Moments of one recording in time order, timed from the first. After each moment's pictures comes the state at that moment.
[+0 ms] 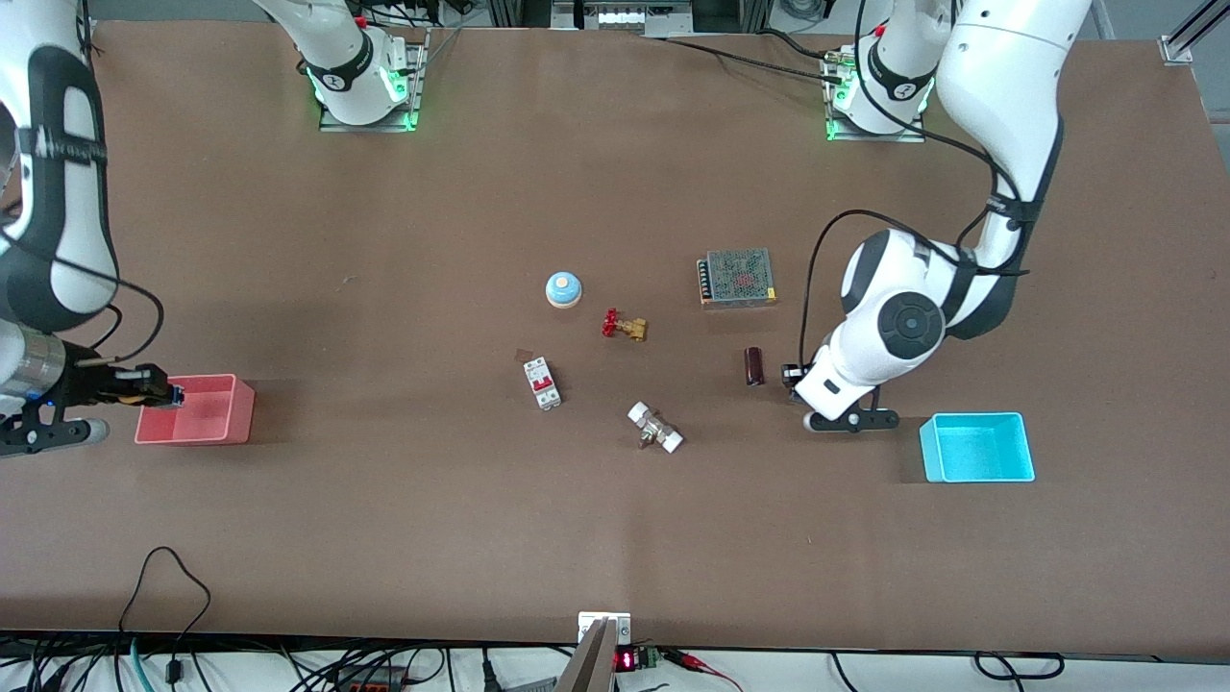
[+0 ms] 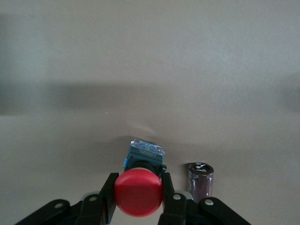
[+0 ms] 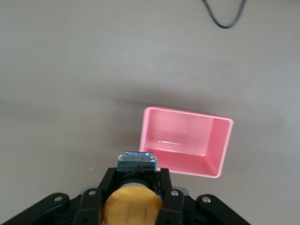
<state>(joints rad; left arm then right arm) -0.27 0.57 -0.07 -1.75 -0.03 2.24 -0.36 0.03 0.49 -0.20 -1.45 0.09 1.86 -0.38</state>
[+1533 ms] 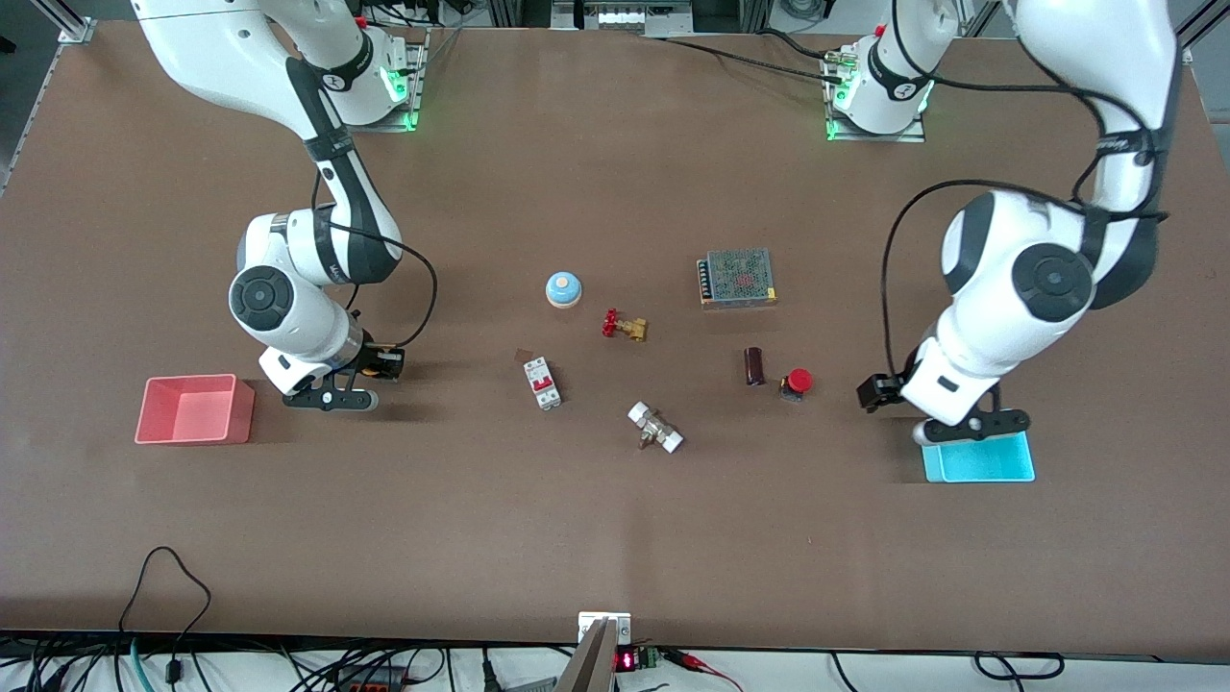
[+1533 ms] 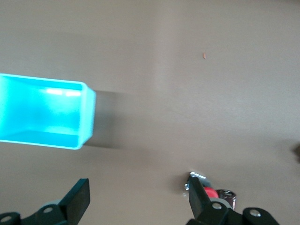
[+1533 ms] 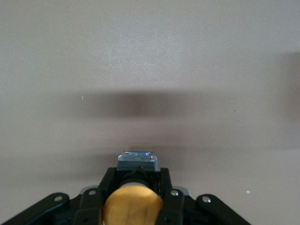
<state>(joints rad) -0.14 0.36 -0.02 -1.71 0.05 2.15 -0.33 0.42 0.49 -0.19 -1.93 0.10 2.38 0.20</state>
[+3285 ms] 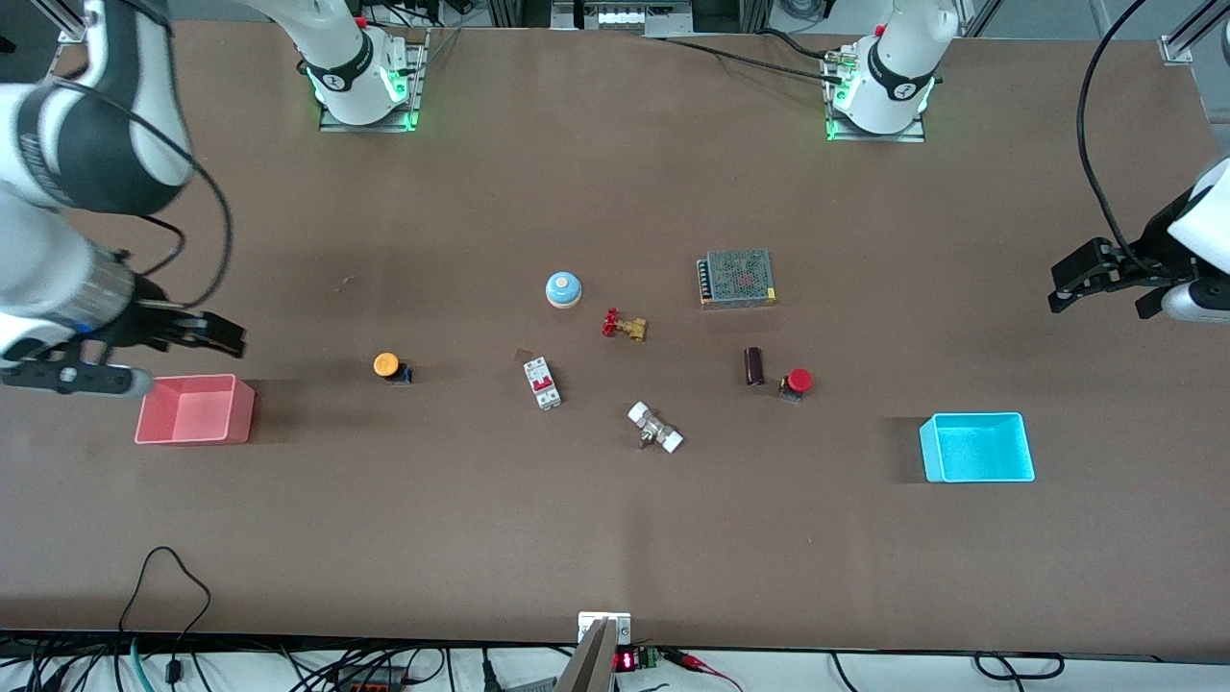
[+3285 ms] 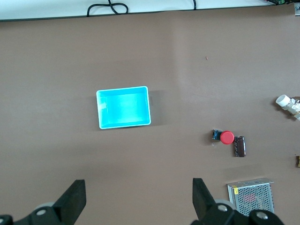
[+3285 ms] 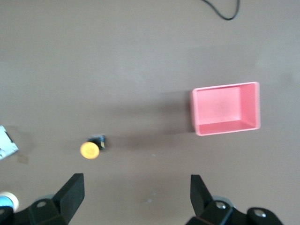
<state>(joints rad) 0.04 0.07 -0.04 -1.61 -0.01 1.80 0.06 0.41 0.29 -0.46 -1.50 0.09 1.77 0.00</state>
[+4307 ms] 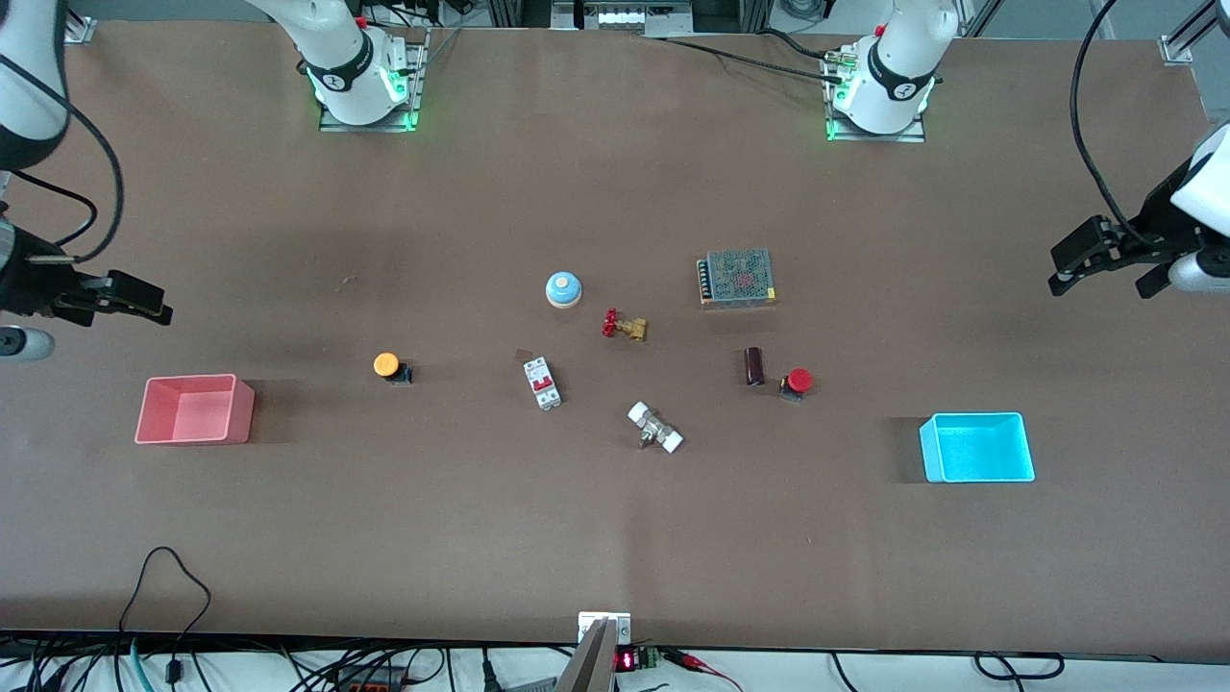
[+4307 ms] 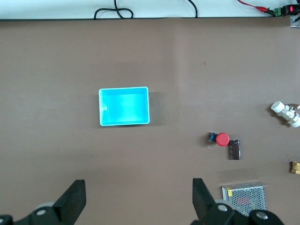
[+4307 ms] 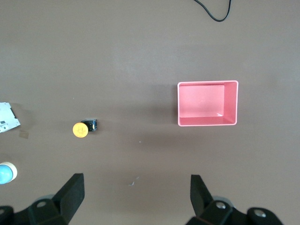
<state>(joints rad) 0.04 -0.01 -0.05 -1.65 -0.01 1.81 0.01 0.10 0.21 -0.20 -1.48 0.08 1.68 -0.11</state>
